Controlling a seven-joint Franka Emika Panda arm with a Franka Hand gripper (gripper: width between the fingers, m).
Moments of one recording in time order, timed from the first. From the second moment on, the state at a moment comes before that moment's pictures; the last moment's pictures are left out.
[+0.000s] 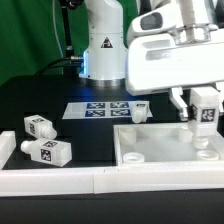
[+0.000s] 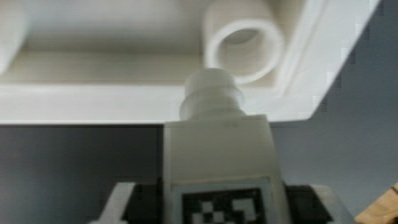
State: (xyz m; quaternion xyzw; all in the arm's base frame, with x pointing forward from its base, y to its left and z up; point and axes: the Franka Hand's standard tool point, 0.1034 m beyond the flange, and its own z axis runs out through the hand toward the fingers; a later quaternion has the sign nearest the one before) arm 0.639 0.104 0.086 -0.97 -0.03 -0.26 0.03
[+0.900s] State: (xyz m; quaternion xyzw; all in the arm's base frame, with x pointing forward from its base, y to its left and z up) arm 0.637 0.103 0.074 -0.97 -0.03 -0.26 0.03
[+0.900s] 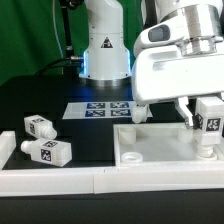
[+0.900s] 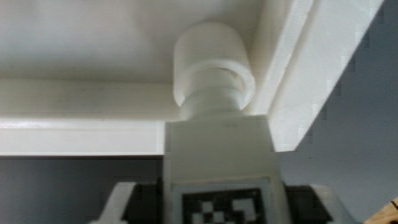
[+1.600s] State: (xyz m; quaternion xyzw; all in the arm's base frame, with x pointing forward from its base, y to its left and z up) arm 0.637 0.105 0.059 -0.96 -0.03 -0.26 0.03
